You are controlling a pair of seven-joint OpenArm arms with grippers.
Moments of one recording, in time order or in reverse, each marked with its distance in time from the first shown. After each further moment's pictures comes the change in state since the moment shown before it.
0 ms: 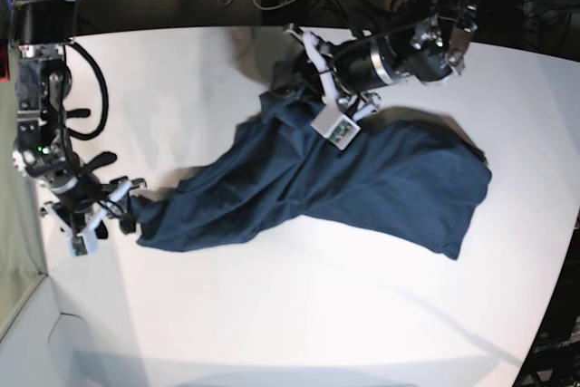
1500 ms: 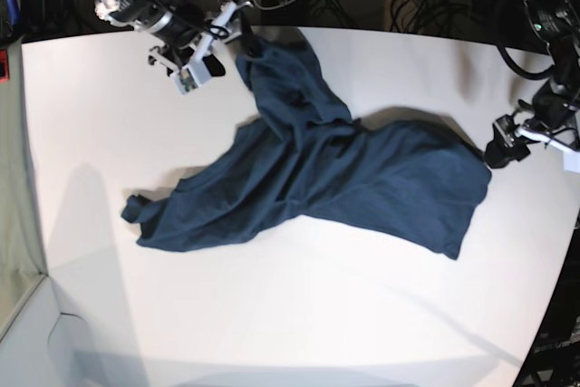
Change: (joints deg) left arm -5.8 -1.7 -57.1 -23.6 -6.6 -0.4 4.7; right arm -35.2 -9.8 -13.1 19.3 3.8 0.0 0.3
